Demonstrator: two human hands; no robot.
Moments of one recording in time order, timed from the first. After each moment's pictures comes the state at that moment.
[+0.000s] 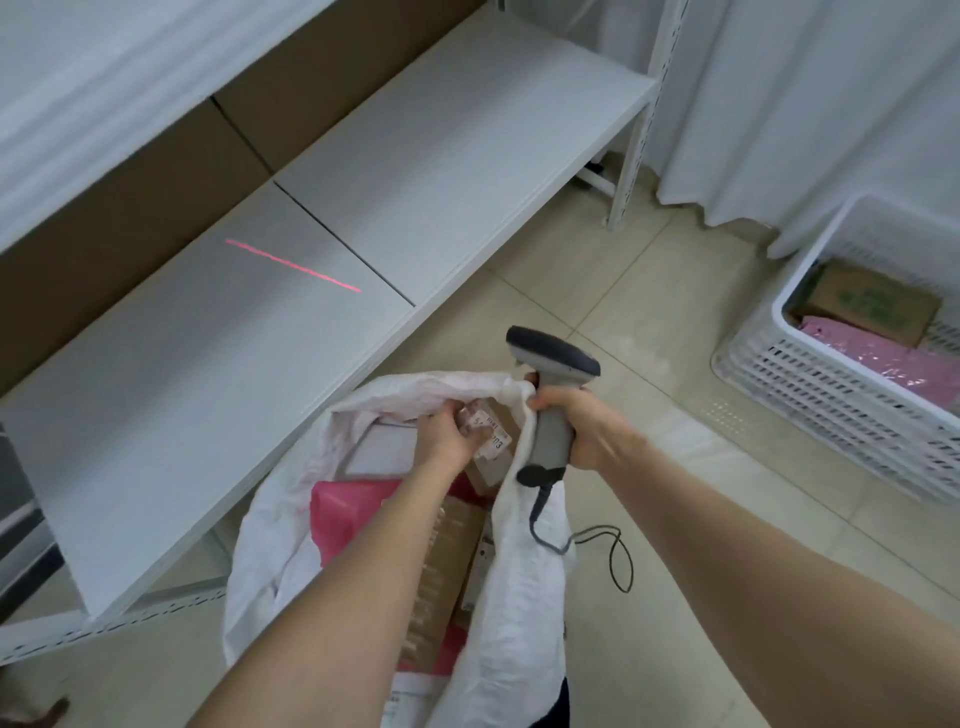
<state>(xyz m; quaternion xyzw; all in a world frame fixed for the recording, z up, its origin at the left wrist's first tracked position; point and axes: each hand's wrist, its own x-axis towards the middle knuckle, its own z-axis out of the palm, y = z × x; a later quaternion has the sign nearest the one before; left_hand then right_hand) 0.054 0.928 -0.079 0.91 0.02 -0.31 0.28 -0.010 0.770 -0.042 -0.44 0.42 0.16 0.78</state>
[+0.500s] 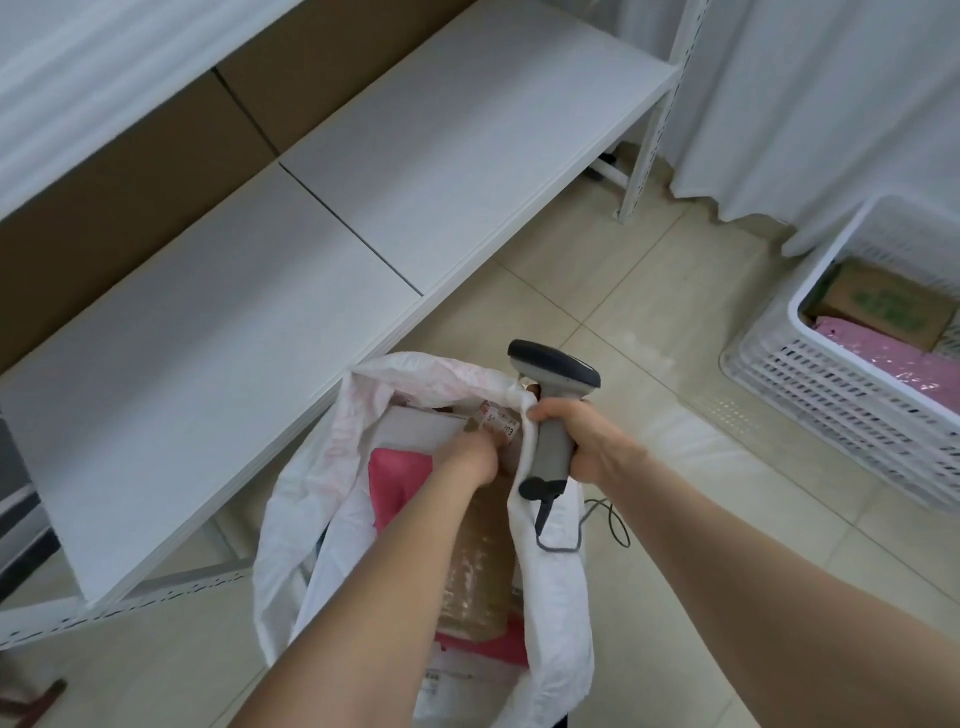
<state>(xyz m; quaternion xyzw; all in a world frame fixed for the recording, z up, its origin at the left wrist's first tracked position) 0.047 0.923 -0.111 0.89 -0.18 -0.43 -0.03 -0.011 0.787 -0.061 -0.43 0.43 0.18 0.77</state>
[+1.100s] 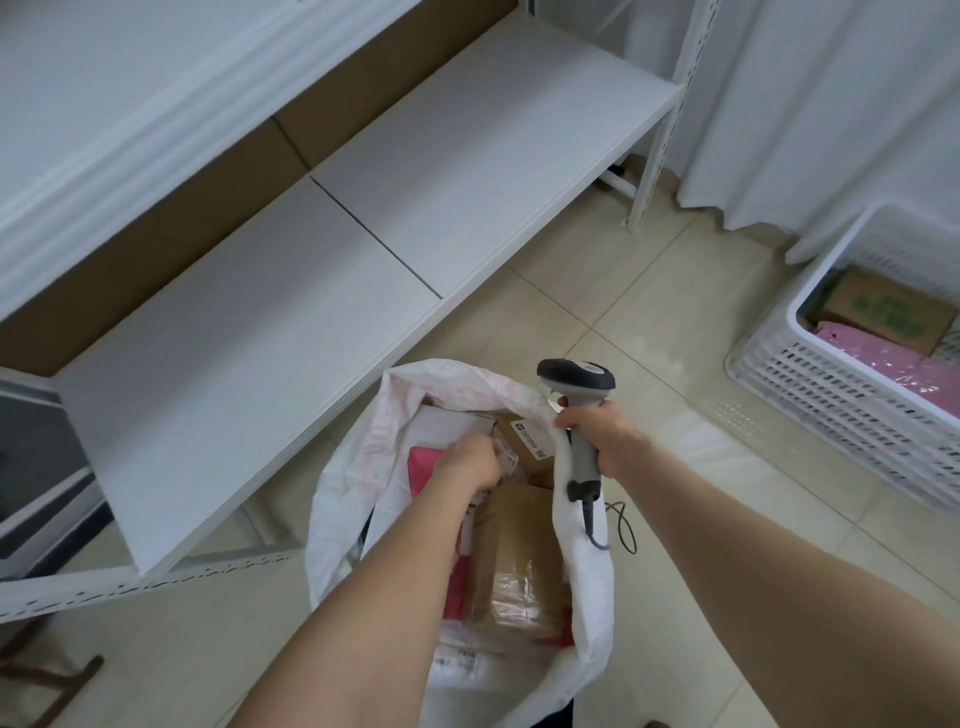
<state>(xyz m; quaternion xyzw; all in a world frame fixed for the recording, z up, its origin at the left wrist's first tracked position) 0.023 0.947 -0.063 0.89 -0.13 -0.44 0.04 -0.033 0.786 -0.031 -0.54 0.47 0.19 0.67</state>
